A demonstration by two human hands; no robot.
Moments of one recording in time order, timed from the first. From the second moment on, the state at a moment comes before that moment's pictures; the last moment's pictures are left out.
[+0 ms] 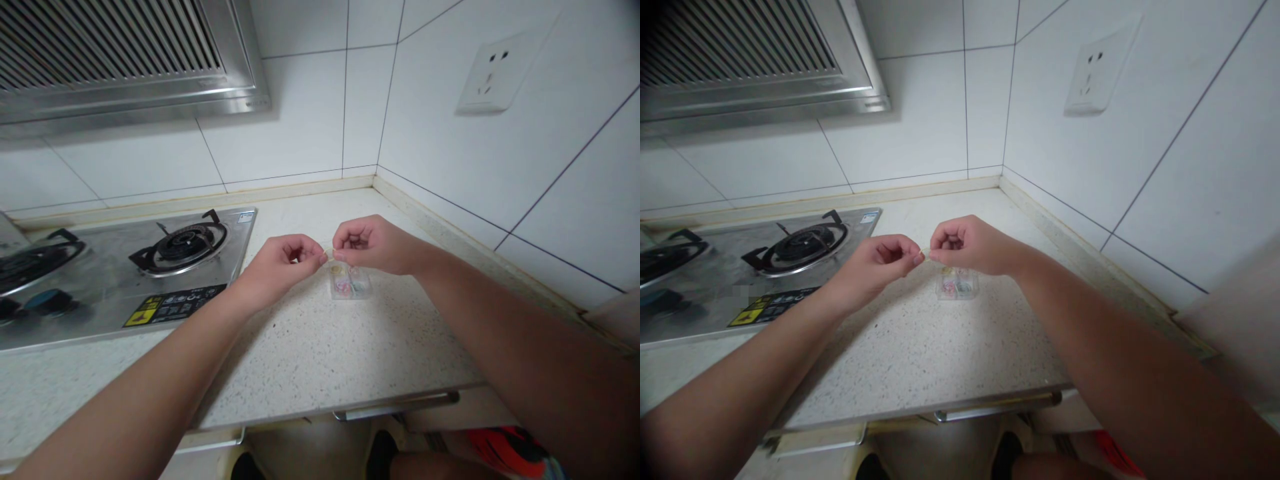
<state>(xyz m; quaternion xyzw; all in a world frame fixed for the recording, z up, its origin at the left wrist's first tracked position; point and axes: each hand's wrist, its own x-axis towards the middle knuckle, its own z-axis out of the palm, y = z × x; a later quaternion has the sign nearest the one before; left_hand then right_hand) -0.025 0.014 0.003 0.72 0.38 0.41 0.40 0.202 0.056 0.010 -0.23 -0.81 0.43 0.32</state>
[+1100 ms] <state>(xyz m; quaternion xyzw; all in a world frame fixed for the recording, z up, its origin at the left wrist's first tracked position) -0.023 0.010 0.007 0.73 0.37 0.41 0.41 0.202 0.052 0.016 -0.20 -0.81 0.44 0.33</state>
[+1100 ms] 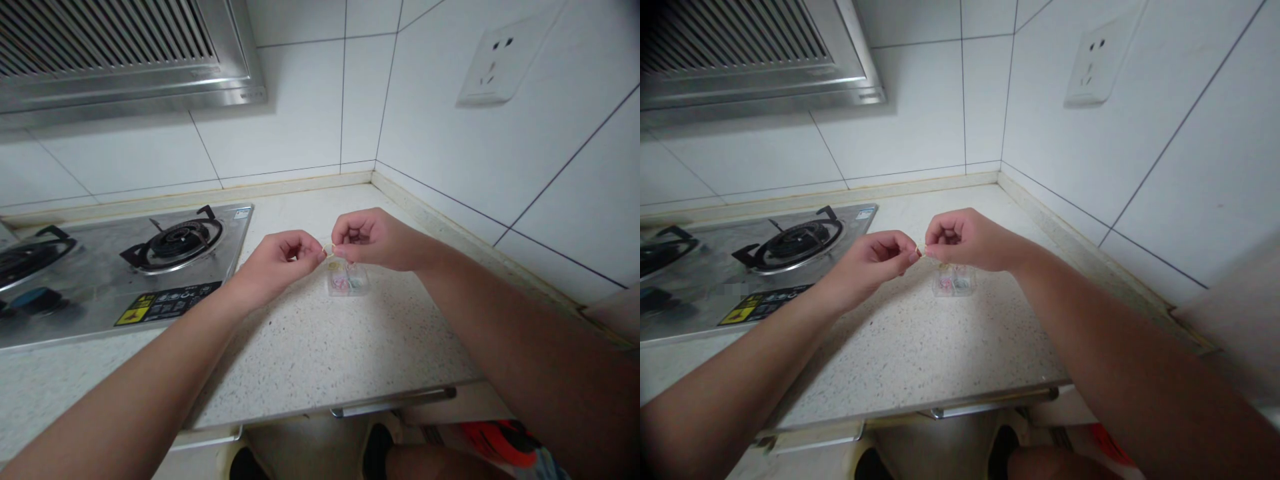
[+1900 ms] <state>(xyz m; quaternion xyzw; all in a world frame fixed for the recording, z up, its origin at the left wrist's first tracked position) -0.021 0.008 0.008 0.73 0.37 0.40 0.41 0.201 0.049 0.019 -0.21 -0.82 0.42 0.32</state>
